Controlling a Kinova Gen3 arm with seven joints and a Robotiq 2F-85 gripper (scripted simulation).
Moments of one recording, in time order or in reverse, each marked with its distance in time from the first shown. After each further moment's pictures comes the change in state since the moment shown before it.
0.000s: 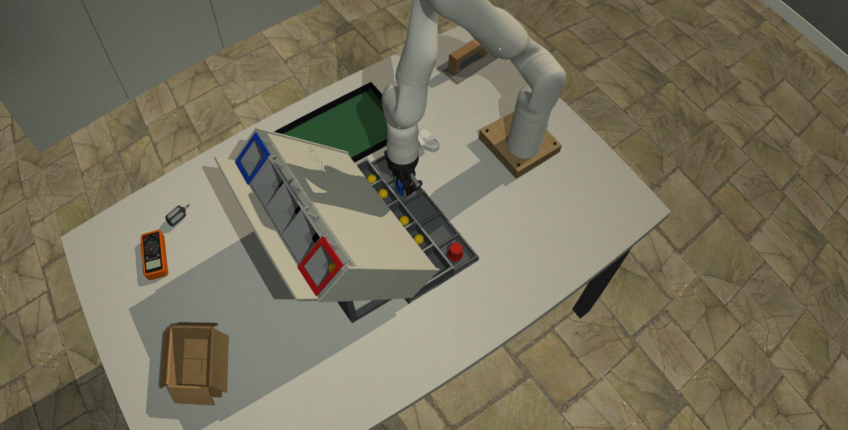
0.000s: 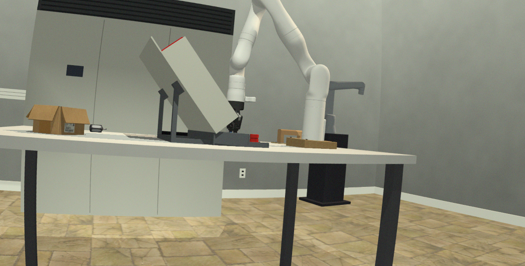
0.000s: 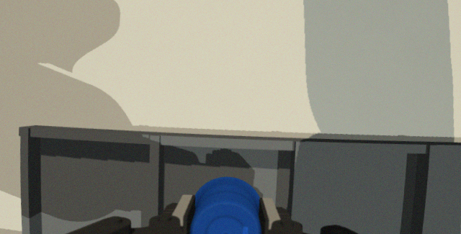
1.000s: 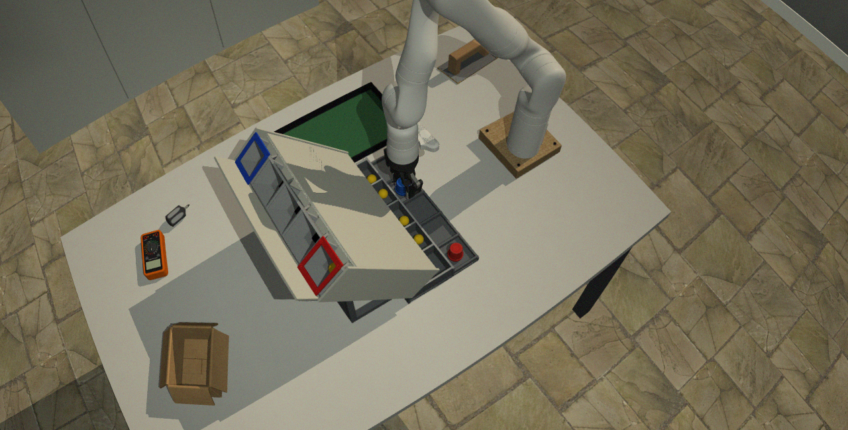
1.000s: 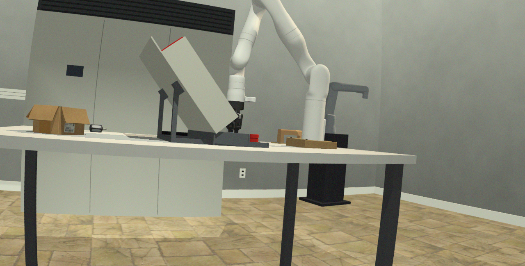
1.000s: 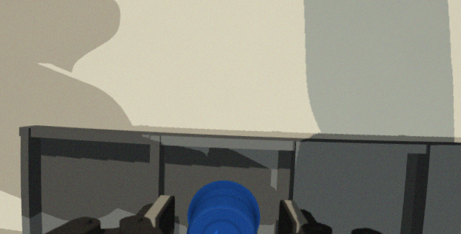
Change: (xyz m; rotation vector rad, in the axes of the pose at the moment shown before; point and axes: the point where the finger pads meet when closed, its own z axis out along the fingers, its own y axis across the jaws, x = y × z) arm 0.000 0.000 0.000 0.000 0.000 0.000
